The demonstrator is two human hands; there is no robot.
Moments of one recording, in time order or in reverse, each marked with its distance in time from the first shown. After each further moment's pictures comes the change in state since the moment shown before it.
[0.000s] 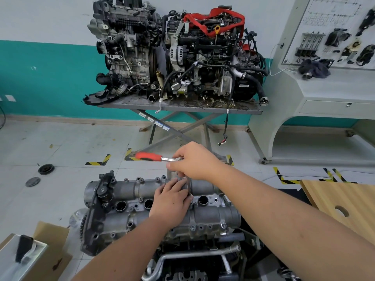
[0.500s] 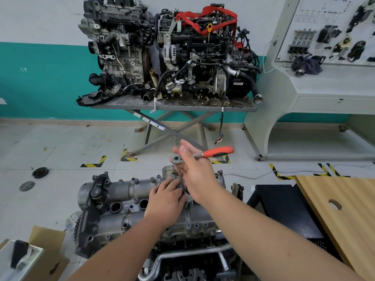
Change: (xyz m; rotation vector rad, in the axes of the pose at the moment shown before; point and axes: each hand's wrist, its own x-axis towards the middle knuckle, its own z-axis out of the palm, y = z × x) left_hand 0.001 -0.002 0.002 -0.005 -0.010 -0.014; right_hand -0.011 0.023 0.053 1.324 0.392 0.073
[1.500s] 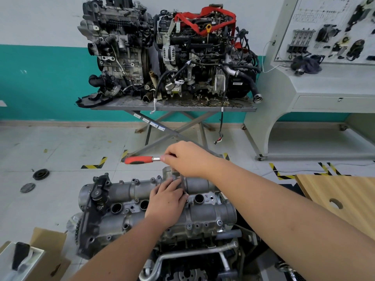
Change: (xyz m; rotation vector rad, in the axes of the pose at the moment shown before) left_hand 0.001 -0.001 0.002 -0.022 0.001 -0.004; right_hand 0.025 -0.052 0.013 -1.391 -0.480 -0.249
